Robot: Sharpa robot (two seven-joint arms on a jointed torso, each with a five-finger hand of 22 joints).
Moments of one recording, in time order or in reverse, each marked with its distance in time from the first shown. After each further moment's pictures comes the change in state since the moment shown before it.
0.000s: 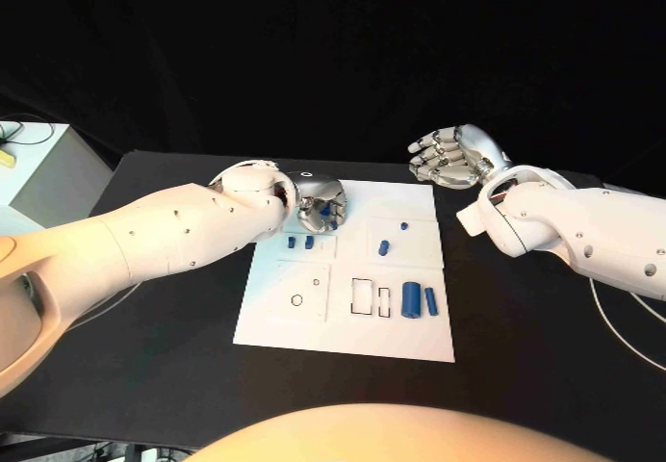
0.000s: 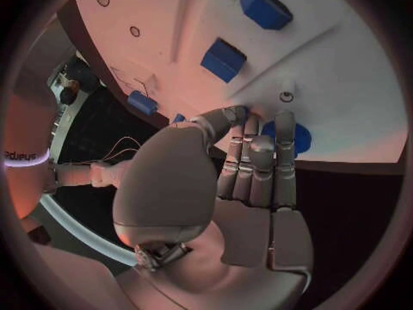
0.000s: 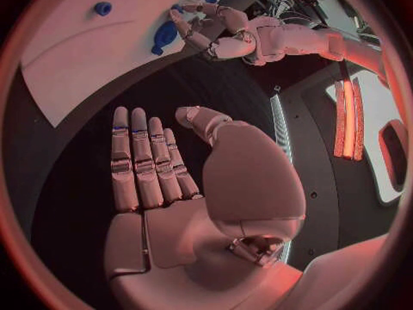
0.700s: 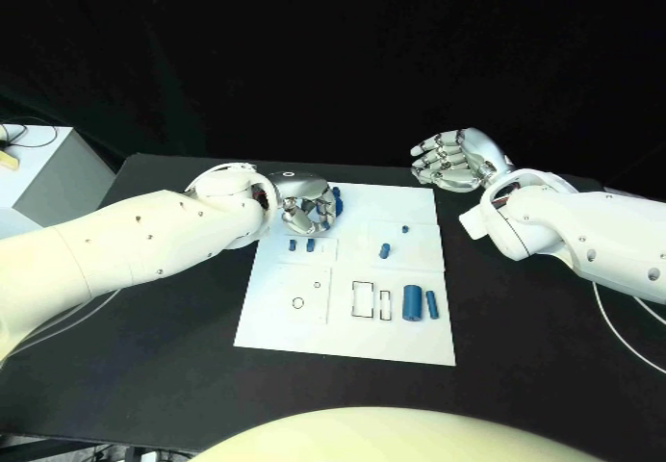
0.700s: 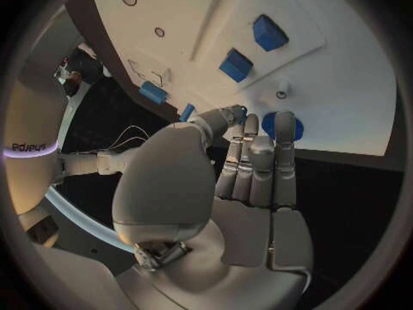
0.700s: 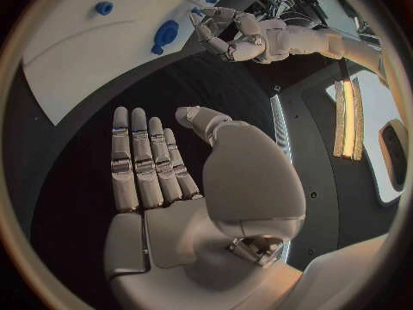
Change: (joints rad) left arm -0.004 -0.125 0.029 0.135 0.053 -0.028 -0.005; left_hand -0.032 0.004 -0.007 0.007 -0.003 0.018 -0.002 -0.010 0.011 0.027 -0.002 -0.047 0.004 0.014 0.003 0.007 0.006 0.000 0.000 0.000 0.004 -0.001; right arm 0.000 -0.008 0.000 0.003 0.000 0.000 0.001; right_hand 0.000 0.000 0.000 0.000 0.000 0.000 0.000 0.000 0.000 0.000 0.000 0.000 0.000 0.000 0.000 0.000 0.000 0.000 0.000 0.000 0.000 -0.002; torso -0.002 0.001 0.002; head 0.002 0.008
